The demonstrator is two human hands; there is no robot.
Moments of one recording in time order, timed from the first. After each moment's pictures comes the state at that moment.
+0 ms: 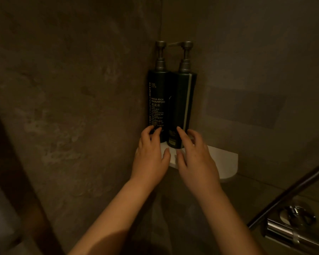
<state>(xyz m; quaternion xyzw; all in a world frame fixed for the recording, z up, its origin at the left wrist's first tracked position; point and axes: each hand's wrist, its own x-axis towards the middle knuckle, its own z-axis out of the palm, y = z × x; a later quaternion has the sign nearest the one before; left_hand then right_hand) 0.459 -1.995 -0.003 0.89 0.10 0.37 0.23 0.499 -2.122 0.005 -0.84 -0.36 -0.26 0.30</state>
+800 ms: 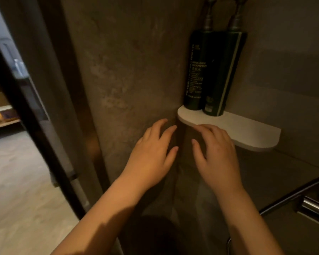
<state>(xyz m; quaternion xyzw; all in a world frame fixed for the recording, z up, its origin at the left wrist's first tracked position) 0.335 -1.990 -0.021 0.95 0.13 0.28 0.09 0.439 -2.126 -0.025 -0.81 -0.42 -0.24 0.33</state>
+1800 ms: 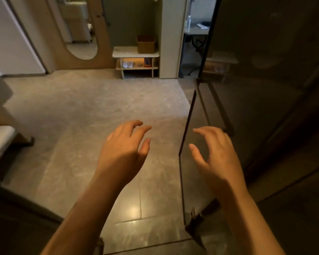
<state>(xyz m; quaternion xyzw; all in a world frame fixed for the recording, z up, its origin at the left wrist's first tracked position) -0.104 -1.901 -0.071 0.81 0.52 0.28 -0.03 0.106 -1.944 -0.073 -0.65 -0.68 0.04 0.32</state>
